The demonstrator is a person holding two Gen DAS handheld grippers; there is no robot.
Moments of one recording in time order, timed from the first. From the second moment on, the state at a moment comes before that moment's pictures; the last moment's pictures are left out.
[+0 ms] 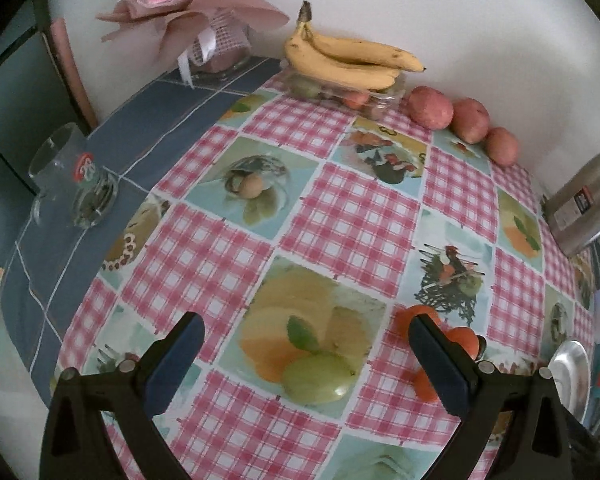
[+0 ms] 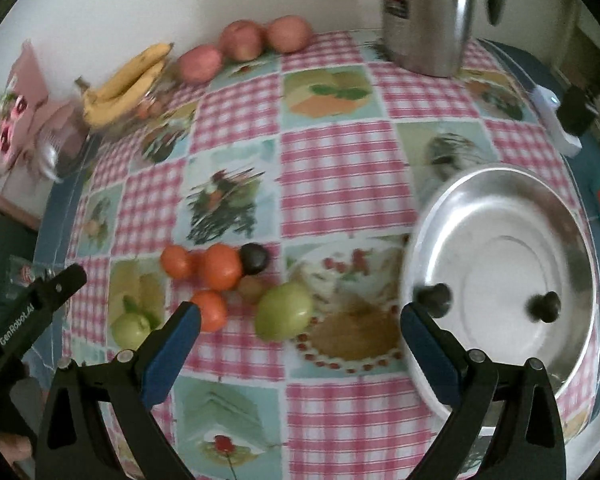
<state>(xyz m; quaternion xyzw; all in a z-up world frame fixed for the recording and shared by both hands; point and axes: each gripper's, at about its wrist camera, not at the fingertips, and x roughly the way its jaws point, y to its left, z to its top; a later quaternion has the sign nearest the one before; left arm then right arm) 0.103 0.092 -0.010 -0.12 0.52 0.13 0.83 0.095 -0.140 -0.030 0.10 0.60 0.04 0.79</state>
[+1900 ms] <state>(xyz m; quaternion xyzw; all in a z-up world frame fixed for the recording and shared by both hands) 0.133 0.055 -0.127 -0.10 0.63 0.12 0.76 0.110 -0.103 -0.123 0.03 0.64 -0.02 0.77</state>
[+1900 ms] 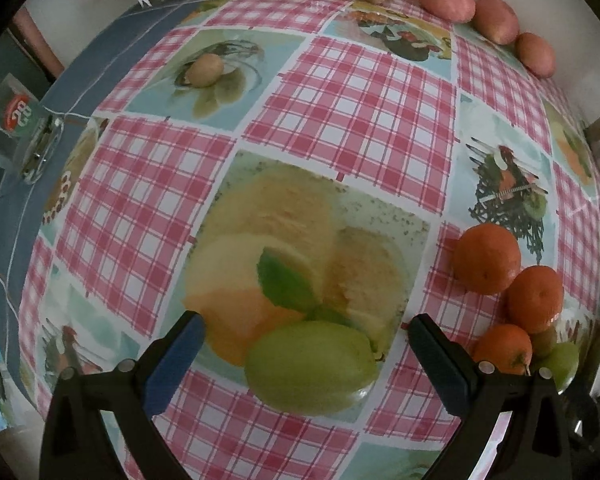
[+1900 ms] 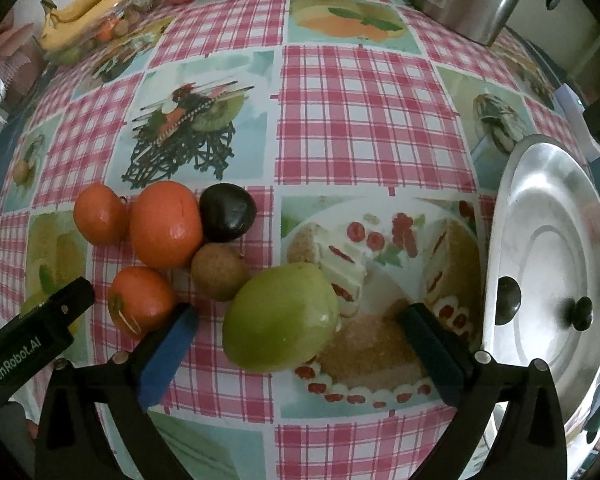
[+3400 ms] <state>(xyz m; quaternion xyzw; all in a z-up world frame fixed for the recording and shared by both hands) 0.120 0.078 -0.096 -0.18 0.61 0.09 0.77 0.107 -0.112 -0.104 0.04 0.64 -0.01 0.77</state>
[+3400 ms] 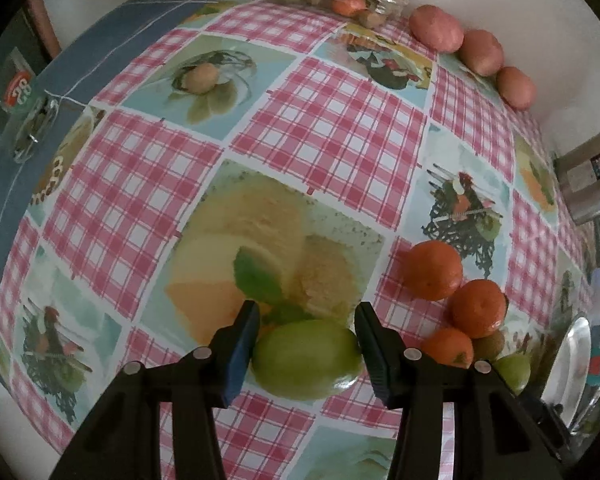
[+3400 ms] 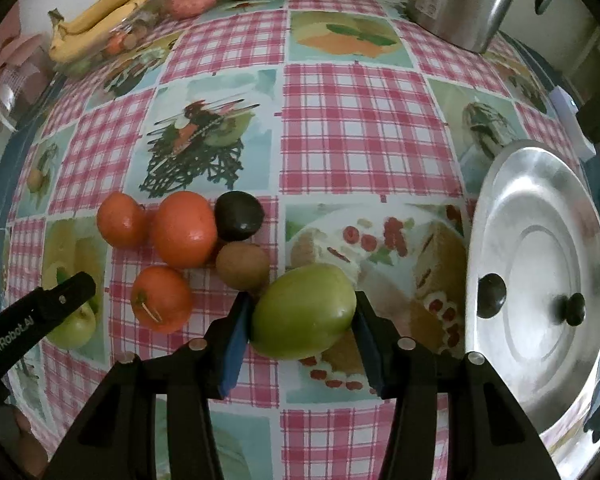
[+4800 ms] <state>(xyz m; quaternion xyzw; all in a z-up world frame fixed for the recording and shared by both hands) 0.145 -0.069 -0.014 -0.13 0.56 -0.05 0.82 0.091 -0.258 -0.029 0.17 0.59 -0.15 0.78</state>
